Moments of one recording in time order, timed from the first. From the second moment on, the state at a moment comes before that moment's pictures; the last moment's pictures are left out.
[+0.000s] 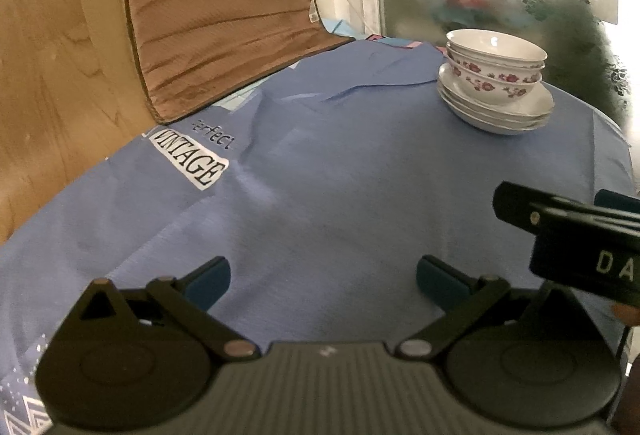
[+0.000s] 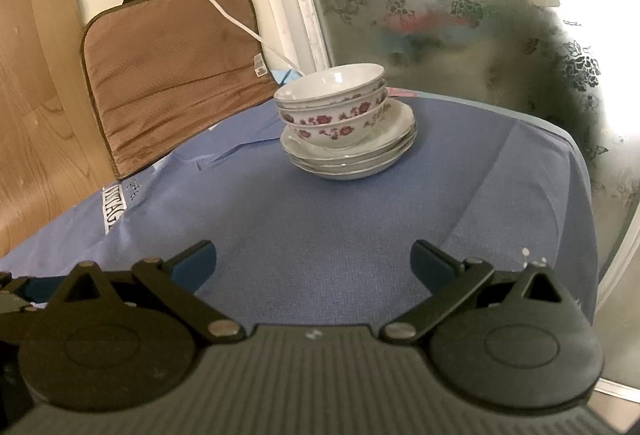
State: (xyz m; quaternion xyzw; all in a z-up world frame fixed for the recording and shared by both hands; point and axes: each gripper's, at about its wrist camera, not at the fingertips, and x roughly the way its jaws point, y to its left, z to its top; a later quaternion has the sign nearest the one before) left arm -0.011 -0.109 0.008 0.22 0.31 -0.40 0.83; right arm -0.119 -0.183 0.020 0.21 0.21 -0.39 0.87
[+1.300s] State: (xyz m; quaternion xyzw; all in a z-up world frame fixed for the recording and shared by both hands) left arm -0.013 -0.111 0.007 0.23 0.31 -0.41 0.83; right arm -0.117 -0.183 0.019 0.21 0.21 -0.39 0.87
